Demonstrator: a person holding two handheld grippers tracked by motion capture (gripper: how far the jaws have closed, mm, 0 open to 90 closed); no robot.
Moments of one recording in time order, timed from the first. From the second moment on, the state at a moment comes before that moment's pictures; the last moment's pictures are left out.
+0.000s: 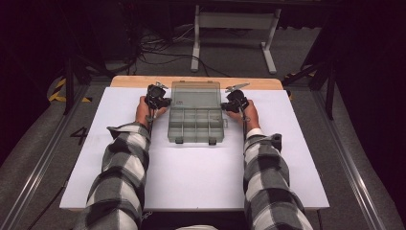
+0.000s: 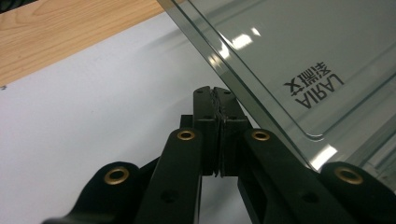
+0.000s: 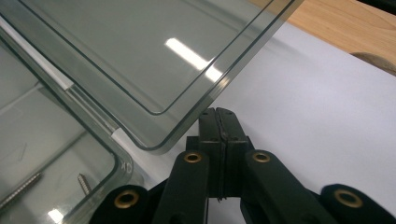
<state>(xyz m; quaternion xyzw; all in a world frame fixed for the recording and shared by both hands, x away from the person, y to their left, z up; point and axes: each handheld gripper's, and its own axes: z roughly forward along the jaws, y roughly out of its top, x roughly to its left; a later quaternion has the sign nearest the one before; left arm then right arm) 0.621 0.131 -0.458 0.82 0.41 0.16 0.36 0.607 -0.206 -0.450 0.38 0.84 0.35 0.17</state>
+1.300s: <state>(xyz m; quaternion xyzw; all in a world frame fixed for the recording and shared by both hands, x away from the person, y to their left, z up) 0.610 0.133 -0.413 0.80 0.38 0.21 0.41 0.611 -0.203 -0.420 0.34 0.82 0.41 0.21</state>
